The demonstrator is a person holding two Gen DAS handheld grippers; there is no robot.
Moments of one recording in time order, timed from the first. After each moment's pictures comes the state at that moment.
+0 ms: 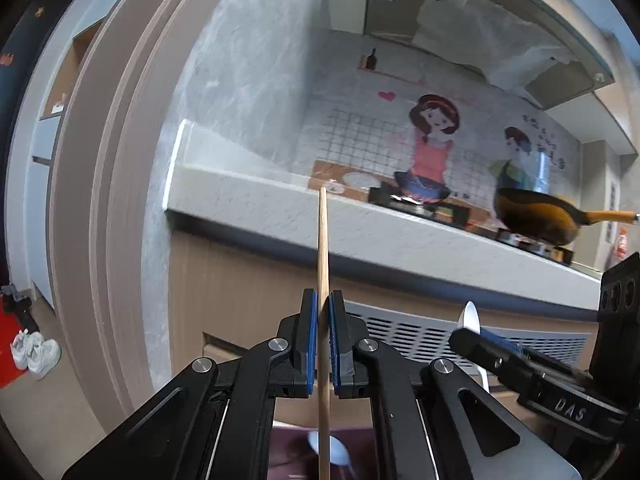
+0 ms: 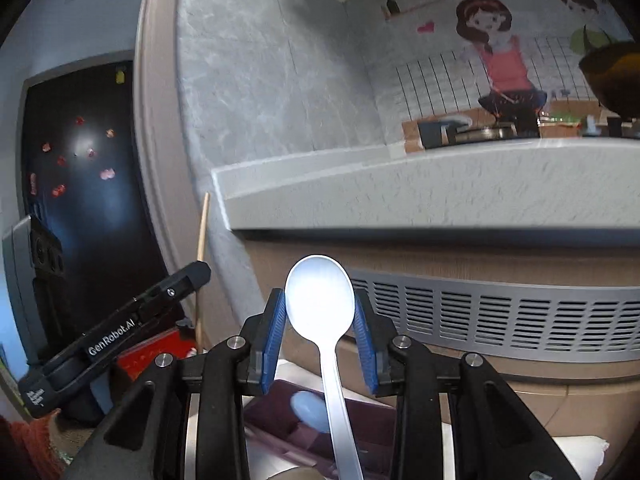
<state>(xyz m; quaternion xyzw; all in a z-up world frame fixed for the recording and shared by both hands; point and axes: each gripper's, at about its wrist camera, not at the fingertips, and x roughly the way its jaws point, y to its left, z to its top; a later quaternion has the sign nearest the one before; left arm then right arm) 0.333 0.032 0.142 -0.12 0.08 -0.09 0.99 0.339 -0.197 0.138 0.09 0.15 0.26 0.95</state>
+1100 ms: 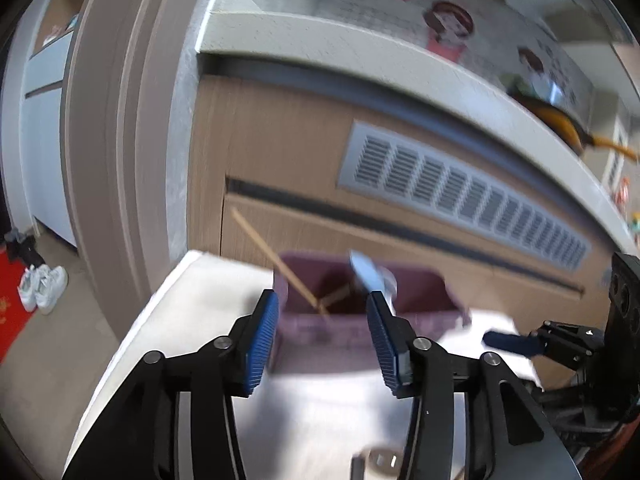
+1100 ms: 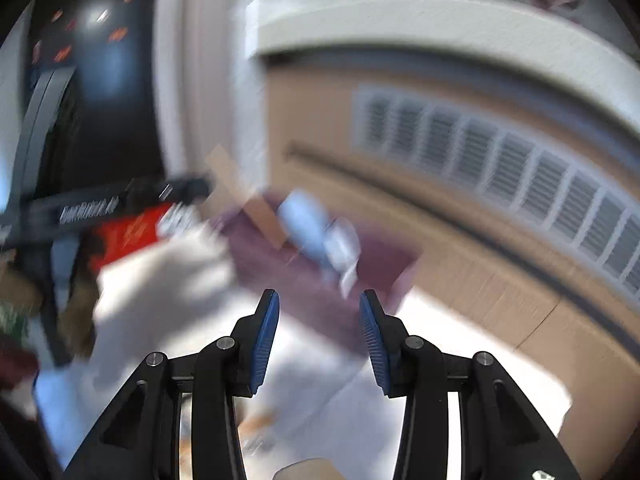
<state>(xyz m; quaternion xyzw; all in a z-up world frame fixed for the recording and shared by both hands) 0.289 0.042 0.042 -0.10 0.27 -0.11 0.95 0.264 -0.173 0.031 -0.10 0.32 0.27 0.90</state>
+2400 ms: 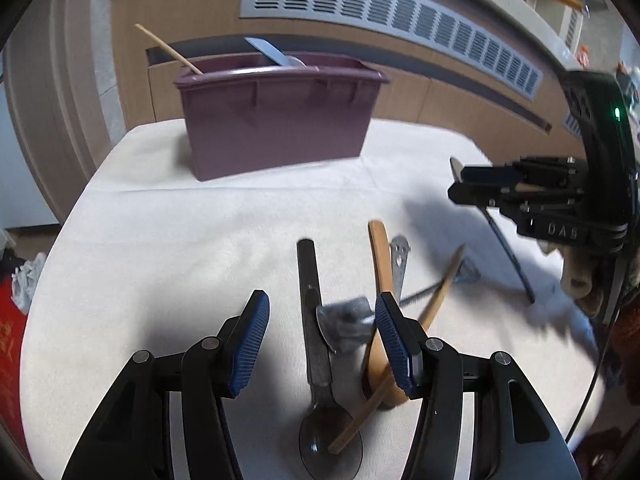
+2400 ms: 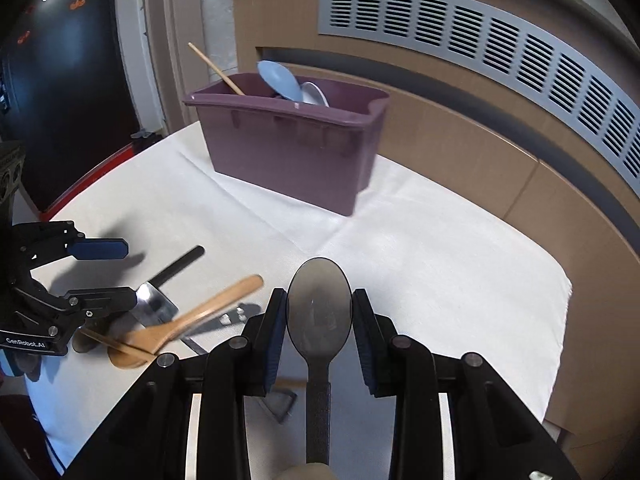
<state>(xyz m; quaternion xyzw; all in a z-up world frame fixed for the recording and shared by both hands) 0.204 -0.009 -0.039 0.02 0.43 -0.21 0.88 0.234 -0.202 -0.015 -0.09 0.41 0.19 0.88</state>
